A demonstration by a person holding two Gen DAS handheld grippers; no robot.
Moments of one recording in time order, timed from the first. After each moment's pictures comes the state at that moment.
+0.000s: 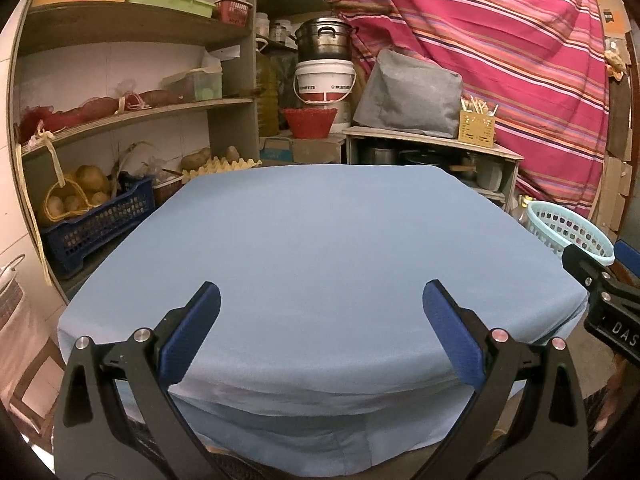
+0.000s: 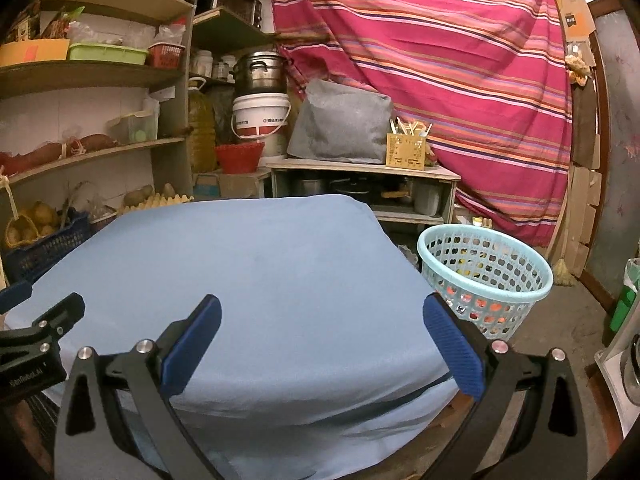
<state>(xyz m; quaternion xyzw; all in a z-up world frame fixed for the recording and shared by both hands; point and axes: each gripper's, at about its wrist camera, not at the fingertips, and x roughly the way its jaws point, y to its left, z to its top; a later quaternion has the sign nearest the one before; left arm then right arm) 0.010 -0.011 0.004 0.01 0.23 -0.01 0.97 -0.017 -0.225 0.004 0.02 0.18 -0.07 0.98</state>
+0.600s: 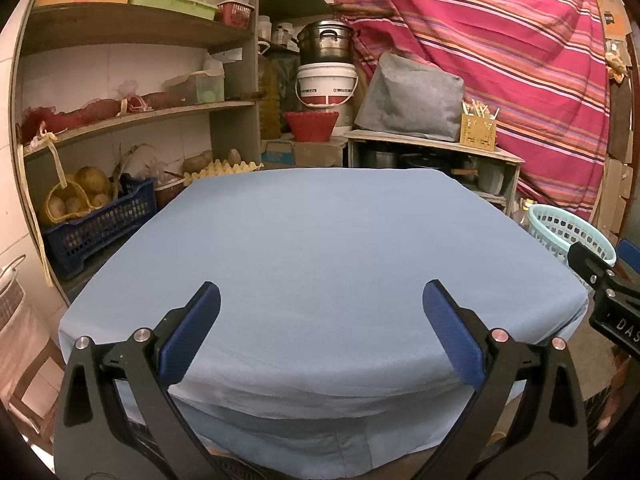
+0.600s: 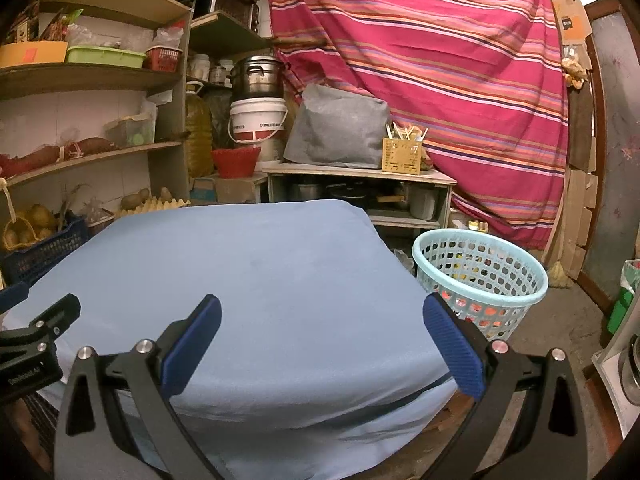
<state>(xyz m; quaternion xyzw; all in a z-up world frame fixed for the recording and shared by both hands) 0.010 -0.013 0.005 0.01 0.22 -0.01 0.98 -0.018 -0.226 0.006 0.02 0.17 -0.07 0.98</state>
